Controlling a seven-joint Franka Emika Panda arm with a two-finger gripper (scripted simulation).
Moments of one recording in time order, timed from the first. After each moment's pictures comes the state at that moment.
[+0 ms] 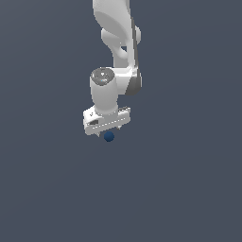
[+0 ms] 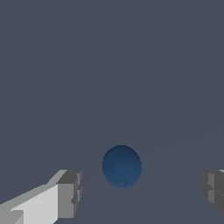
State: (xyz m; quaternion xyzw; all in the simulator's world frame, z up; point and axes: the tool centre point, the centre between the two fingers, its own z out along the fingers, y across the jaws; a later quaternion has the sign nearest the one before) arm -0.020 -0.058 0.124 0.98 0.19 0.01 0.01
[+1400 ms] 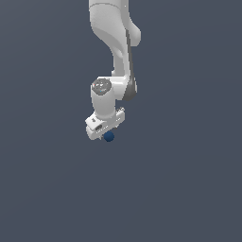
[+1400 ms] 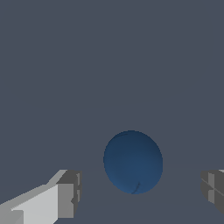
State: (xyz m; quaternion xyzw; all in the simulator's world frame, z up) arm -0.049 -0.066 0.071 0.94 0.33 0.00 0.00
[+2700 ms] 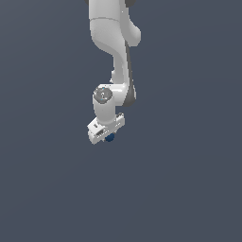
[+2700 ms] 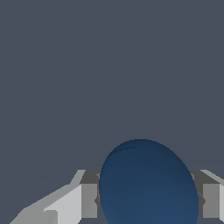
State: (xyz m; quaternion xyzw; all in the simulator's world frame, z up) arm -0.049 -0.066 0.034 0.94 0.33 0.00 0.00
